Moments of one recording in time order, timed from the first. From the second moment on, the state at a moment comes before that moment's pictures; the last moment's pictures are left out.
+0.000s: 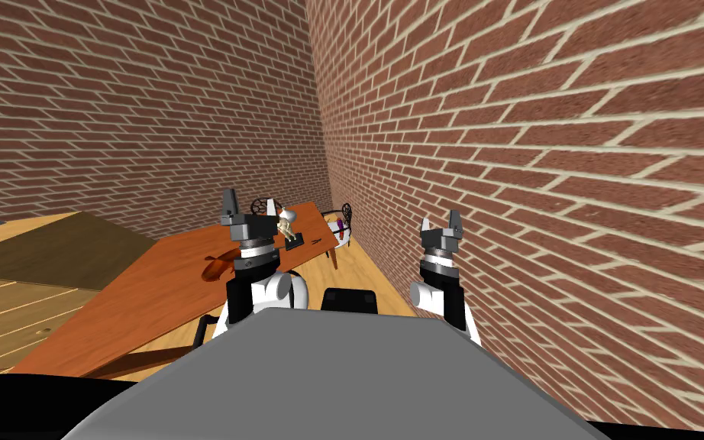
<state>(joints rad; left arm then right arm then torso) 0.50 -0.03 0.03 -2.39 0.06 -0.47 0.16 0.49 0.04 -0.04 -2.29 0.01 -0.36 -0.16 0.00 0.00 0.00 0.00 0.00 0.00</state>
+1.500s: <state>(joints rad) 0.33 0.19 0.07 -2.00 0.01 -0.26 0.25 0.49 0.04 -0.04 -2.29 0.01 -0.36 -0.16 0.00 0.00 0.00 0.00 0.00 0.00</state>
